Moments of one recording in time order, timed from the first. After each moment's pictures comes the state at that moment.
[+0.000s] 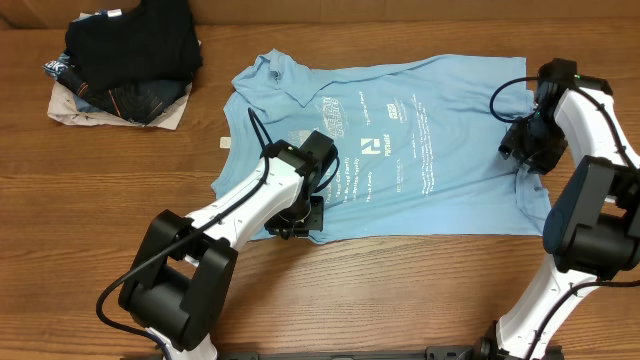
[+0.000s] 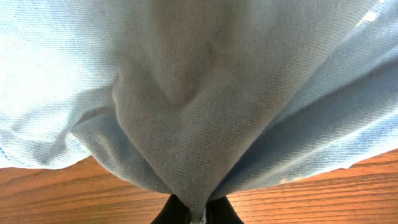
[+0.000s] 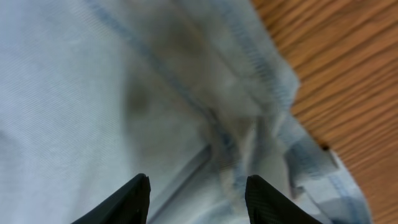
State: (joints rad) left arm -0.57 1.86 1.24 -1.06 0.05 -0.55; right arm -0.25 2.11 1.64 -1.10 0.09 0.38
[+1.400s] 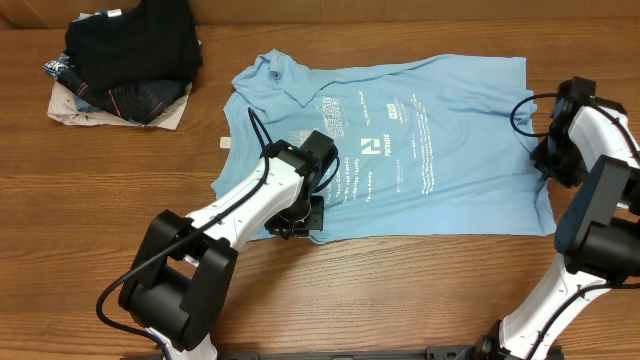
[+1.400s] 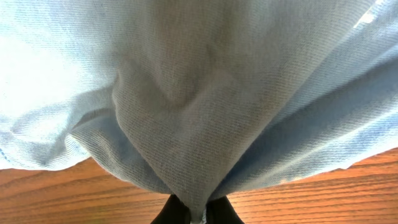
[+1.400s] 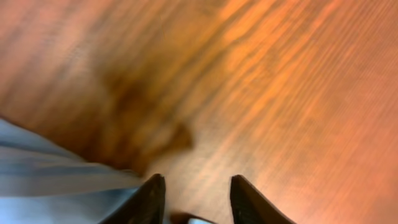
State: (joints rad) left arm -0.57 1.86 1.24 -1.06 0.05 -0.55; right arm -0.35 2.11 1.52 -0.95 0.43 0.51
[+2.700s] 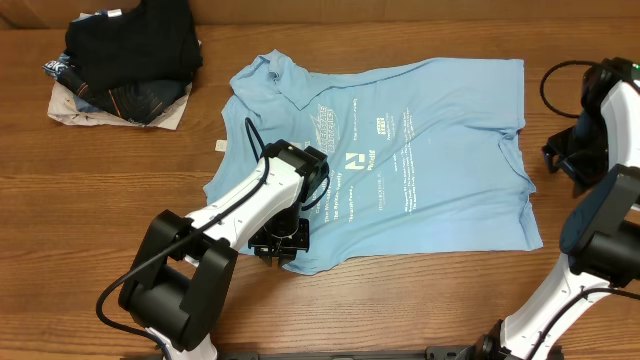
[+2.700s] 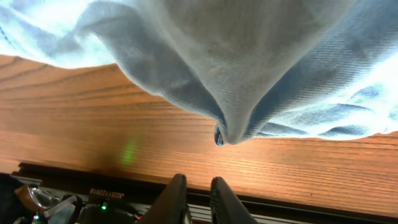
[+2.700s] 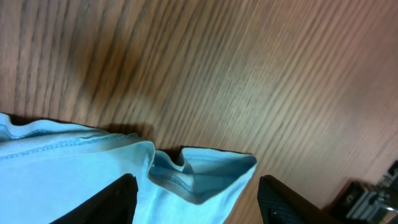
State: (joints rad) left arm -0.57 1.86 1.25 -1.37 0.05 -0.55; right arm -0.39 2.11 1.80 -1.46 0.22 0.79
